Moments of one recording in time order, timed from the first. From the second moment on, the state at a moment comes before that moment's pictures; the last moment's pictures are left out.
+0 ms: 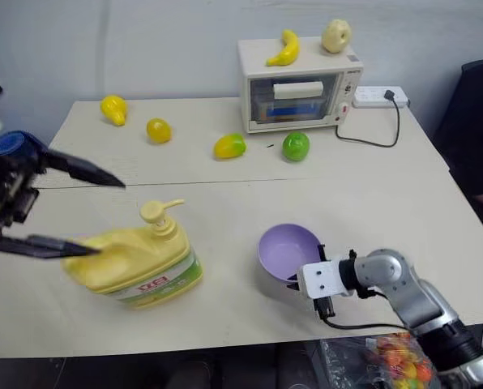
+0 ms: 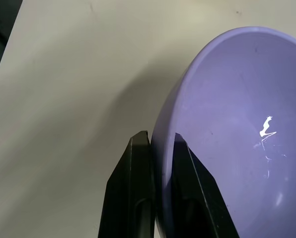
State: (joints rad) left arm -0.69 1.32 0.23 -0.23 -0.88 0.71 -1.37; right arm -0.34 -0.84 0.27 -0.12 0.01 -0.15 1.24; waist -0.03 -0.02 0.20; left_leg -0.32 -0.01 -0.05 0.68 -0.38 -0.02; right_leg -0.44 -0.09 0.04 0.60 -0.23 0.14
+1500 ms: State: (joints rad) left arm -0.82 1.09 -0.02 -0.10 -0.66 0.57 -1.50; right arm -1.09 -0.54 0.46 0.08 0.17 0.10 1.54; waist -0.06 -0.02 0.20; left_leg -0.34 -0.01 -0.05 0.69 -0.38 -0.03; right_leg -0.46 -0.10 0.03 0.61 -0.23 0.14
